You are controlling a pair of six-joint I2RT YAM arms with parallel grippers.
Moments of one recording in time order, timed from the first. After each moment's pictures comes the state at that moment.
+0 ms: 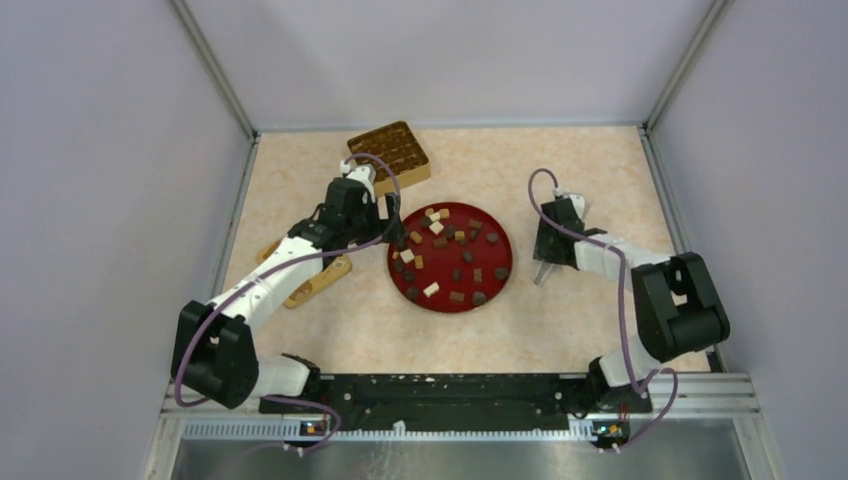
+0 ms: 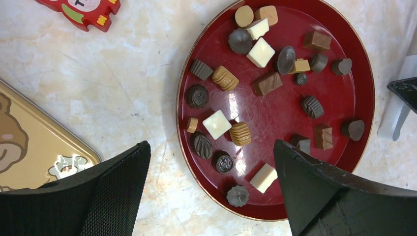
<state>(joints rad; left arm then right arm) -0.41 1.33 0.95 -0.32 0.04 -0.41 0.27 1.52 0.74 -0.20 0.32 0.43</state>
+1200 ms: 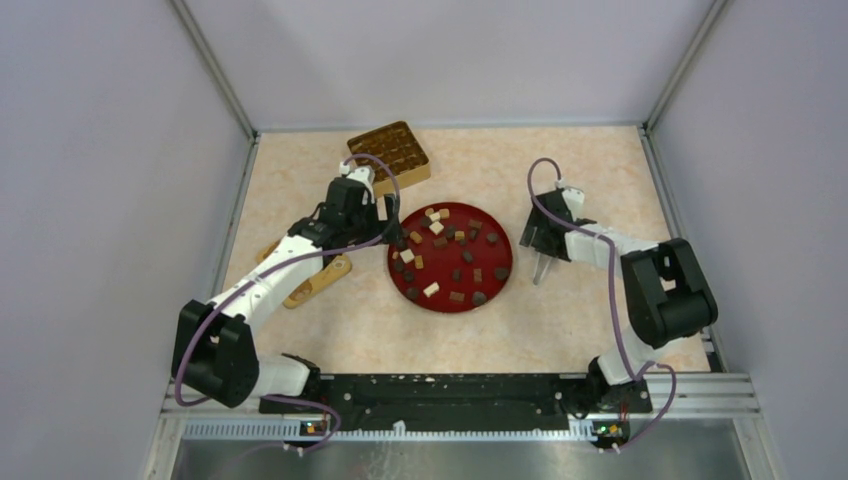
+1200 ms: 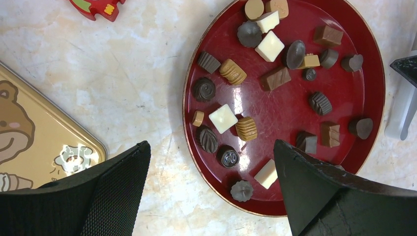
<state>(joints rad) -0.41 1.33 0.96 -0.36 0.02 -0.42 0.32 1.62 0.85 -0.21 0.37 0.61</state>
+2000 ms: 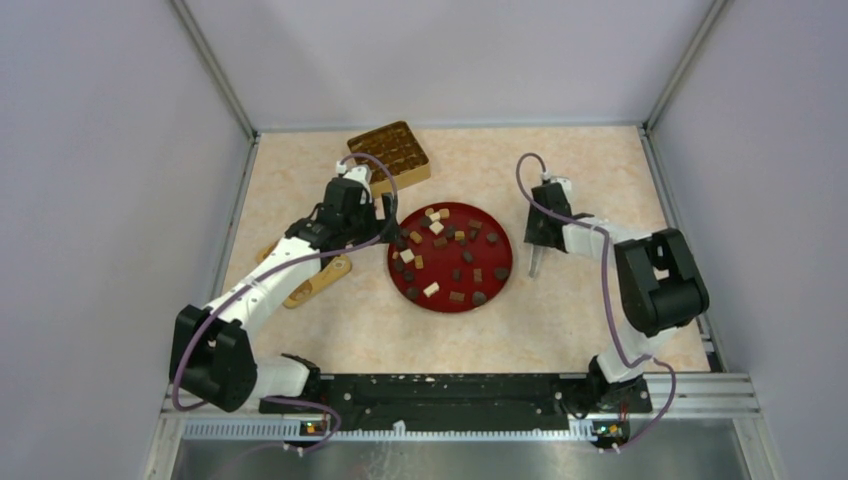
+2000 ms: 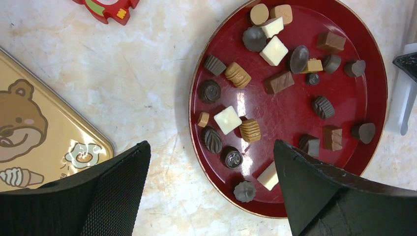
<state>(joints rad) -0.41 1.31 0.96 -0.38 -0.01 -0.42 0.30 1.69 0.89 -0.11 0.29 0.40</state>
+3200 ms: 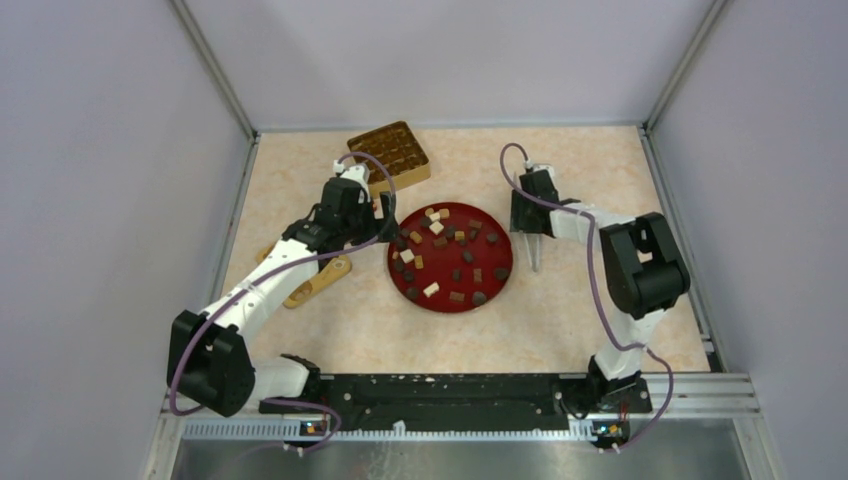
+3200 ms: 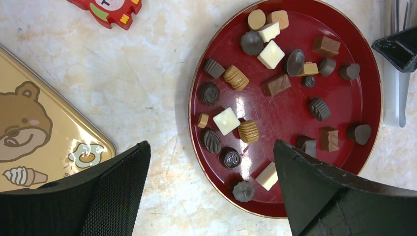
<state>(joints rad) -0.41 1.29 0.96 -0.38 -0.02 -0.42 0.33 1.81 1.05 -0.14 0.25 0.29</state>
